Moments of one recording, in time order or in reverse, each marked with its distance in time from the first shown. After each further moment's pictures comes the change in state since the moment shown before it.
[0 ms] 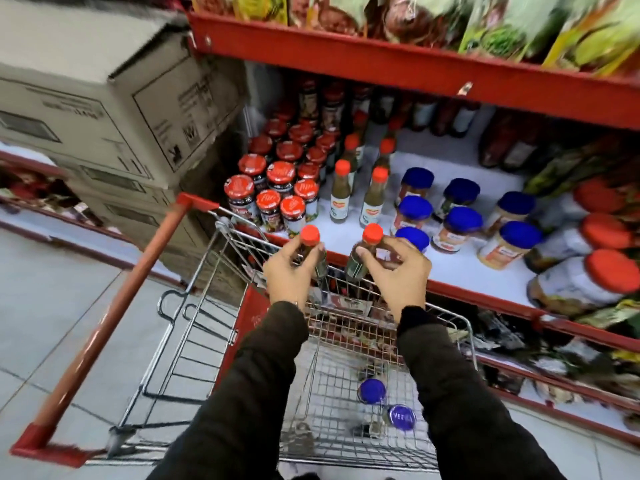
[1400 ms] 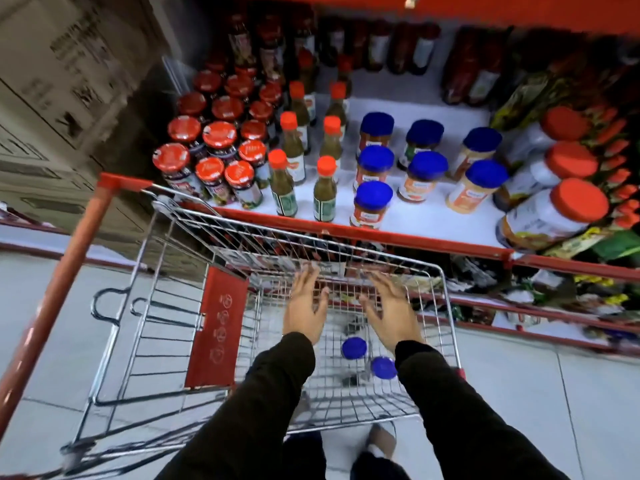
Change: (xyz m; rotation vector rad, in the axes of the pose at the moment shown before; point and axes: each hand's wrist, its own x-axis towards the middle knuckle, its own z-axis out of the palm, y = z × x) left_hand -0.080 -0.117 0.054 0.463 -0.517 -0.068; right_hand -0.090 0.116 -0.055 -0.603 -0.390 0.189
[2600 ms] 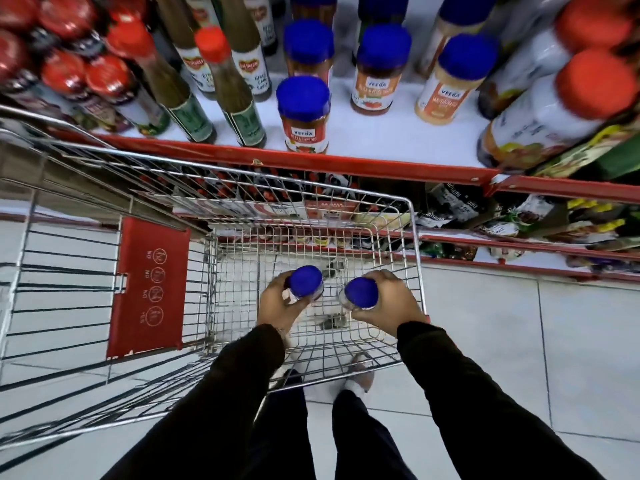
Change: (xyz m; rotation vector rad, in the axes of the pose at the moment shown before) left_hand -0.027 -0.062 0.110 -0.134 -0.114 -0.298; right_hand -0.030 0.145 0.022 0.002 -0.273 0.159
